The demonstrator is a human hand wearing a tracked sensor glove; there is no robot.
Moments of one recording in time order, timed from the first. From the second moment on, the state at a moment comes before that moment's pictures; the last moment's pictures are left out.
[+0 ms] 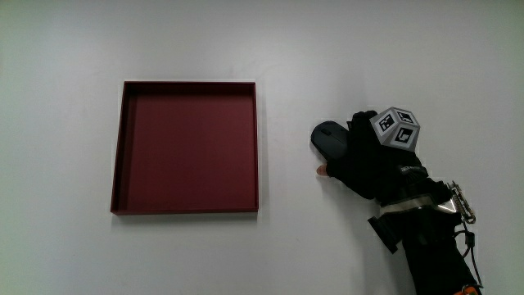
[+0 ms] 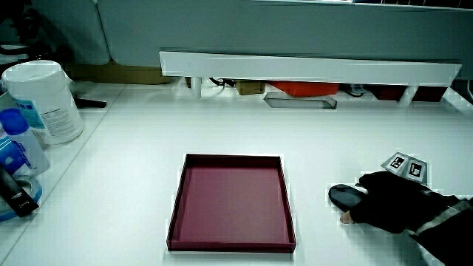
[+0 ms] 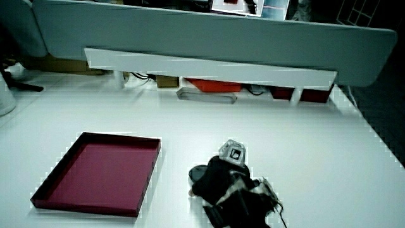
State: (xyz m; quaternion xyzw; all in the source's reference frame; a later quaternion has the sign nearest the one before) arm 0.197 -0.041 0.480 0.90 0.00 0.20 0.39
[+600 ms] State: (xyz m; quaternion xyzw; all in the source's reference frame) arm 0.190 -0.046 0.509 0.90 0.02 0.18 0.40
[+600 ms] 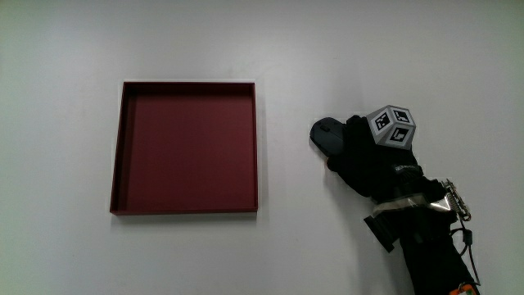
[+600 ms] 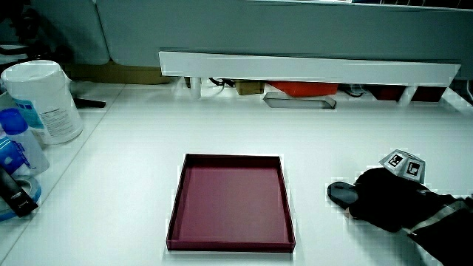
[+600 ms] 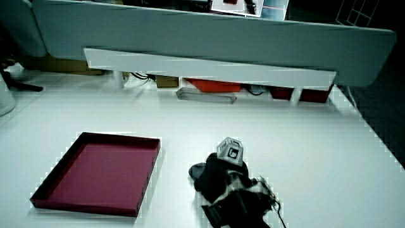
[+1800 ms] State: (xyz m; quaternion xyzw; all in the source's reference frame) arm 0.171 -0.055 0.461 0.93 -0.02 0.18 0.30
